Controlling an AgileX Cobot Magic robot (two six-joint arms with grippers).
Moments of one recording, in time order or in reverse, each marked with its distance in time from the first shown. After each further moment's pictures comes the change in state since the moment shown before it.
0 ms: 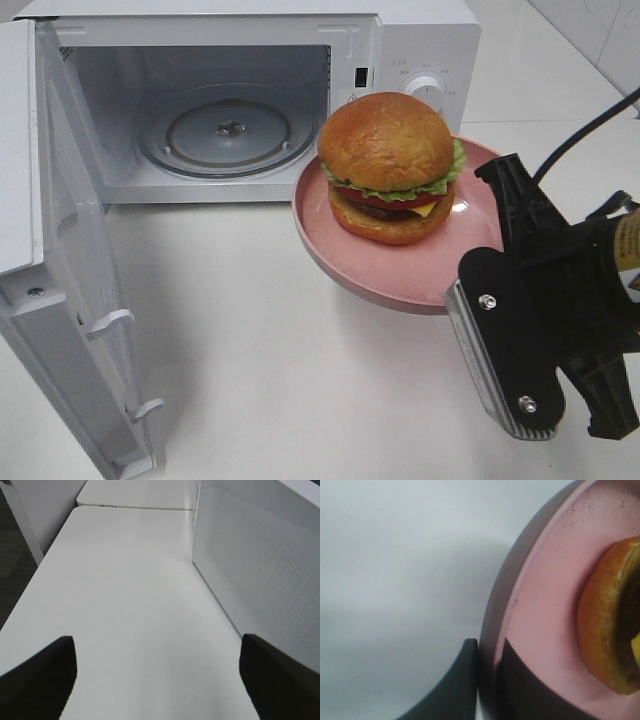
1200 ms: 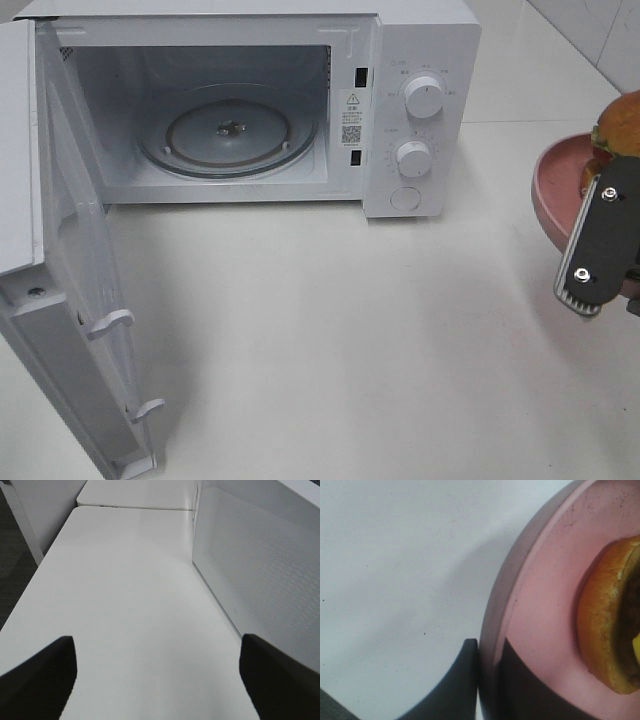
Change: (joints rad) left arm 0.000 0.000 0.000 0.000 0.000 0.000; right arm 0.000 -0.131 0.021 -0.345 0.476 1.006
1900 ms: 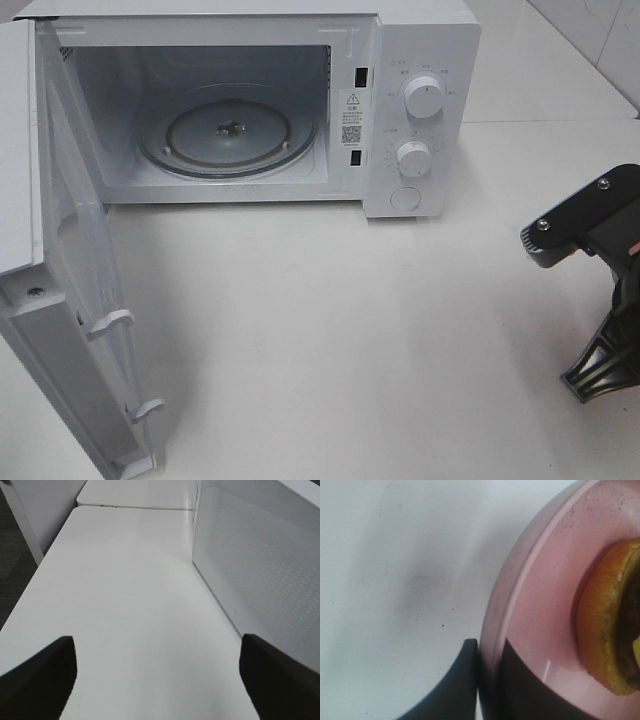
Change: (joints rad) left arm 0.000 0.000 0.000 0.000 0.000 0.000; right arm 0.000 0.286 -0.021 -0.065 0.088 0.746
